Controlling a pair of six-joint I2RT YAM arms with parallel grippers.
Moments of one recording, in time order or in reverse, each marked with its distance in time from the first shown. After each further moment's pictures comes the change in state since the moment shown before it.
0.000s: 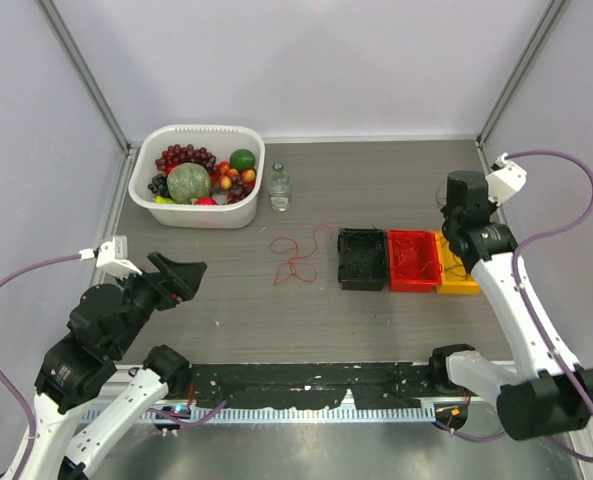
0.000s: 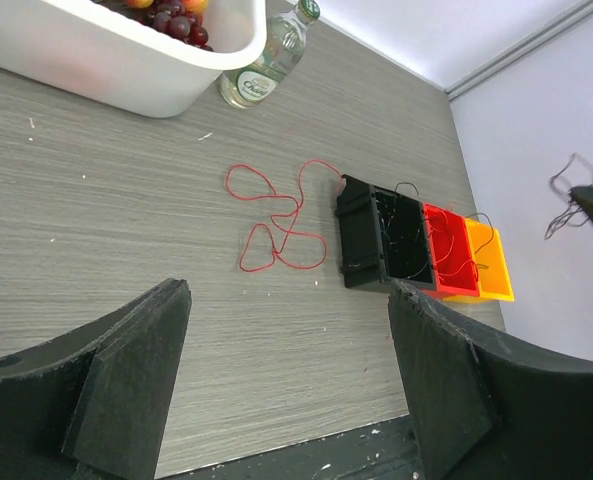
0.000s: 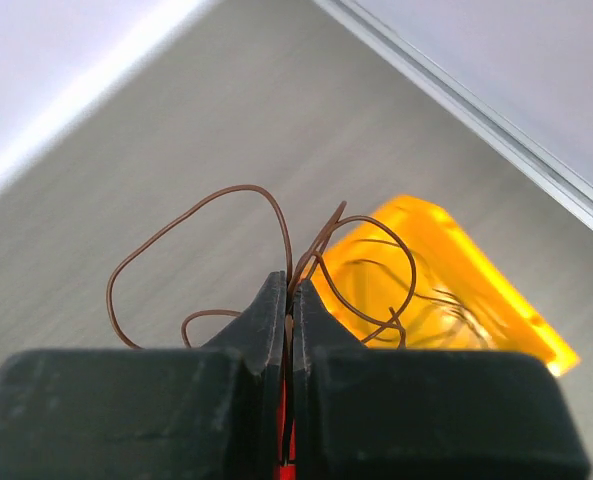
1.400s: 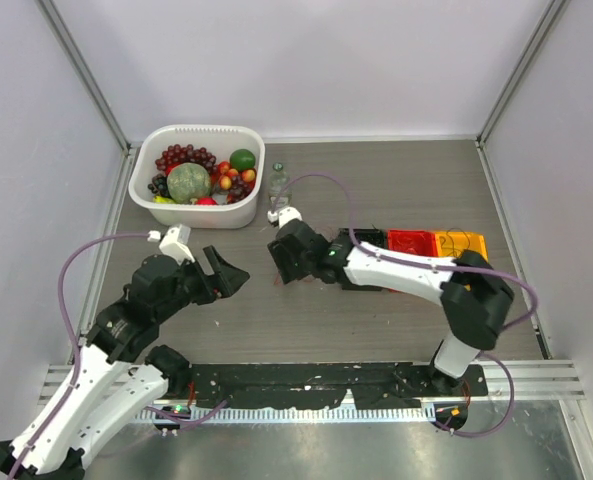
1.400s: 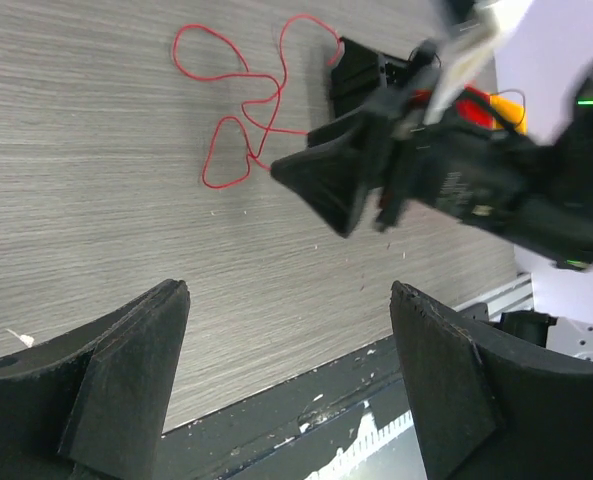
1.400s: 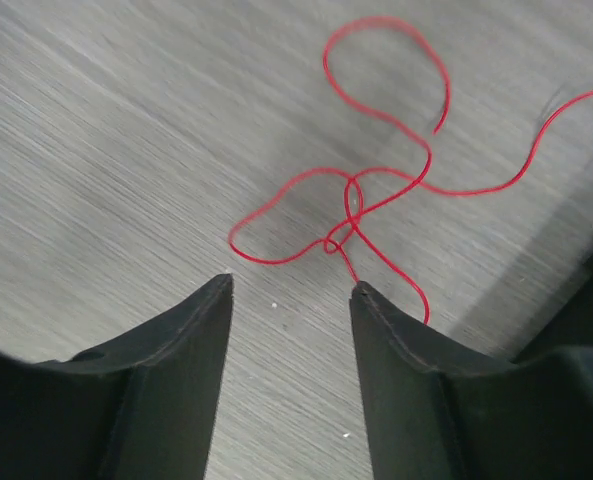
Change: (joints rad) left arm 0.000 0.212 -0.195 0.184 0.277 -0.041; right arm 0.716 0.592 0.095 0.205 -0.455 -0.255
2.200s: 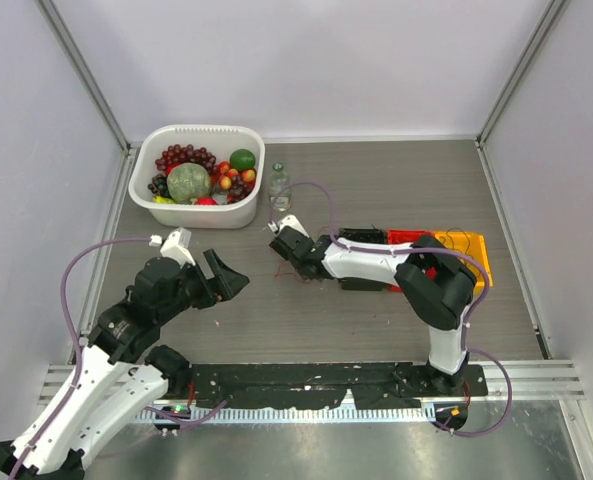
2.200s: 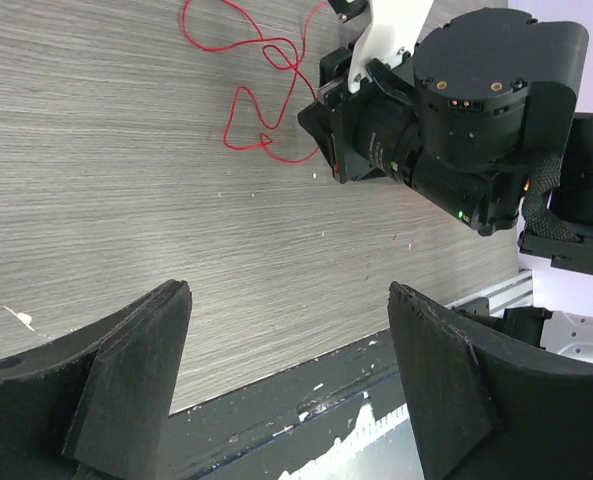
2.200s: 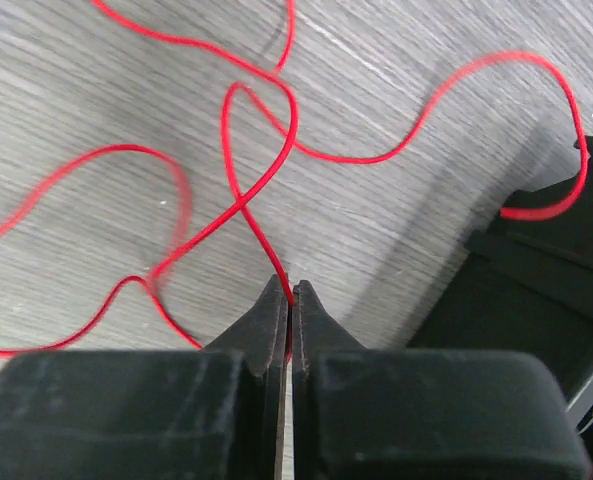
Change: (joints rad) left arm 0.000 -0.016 -0.024 -0.036 -0.003 -0.039; right arm -0.019 0.266 0.067 -0.118 0.247 -0.142
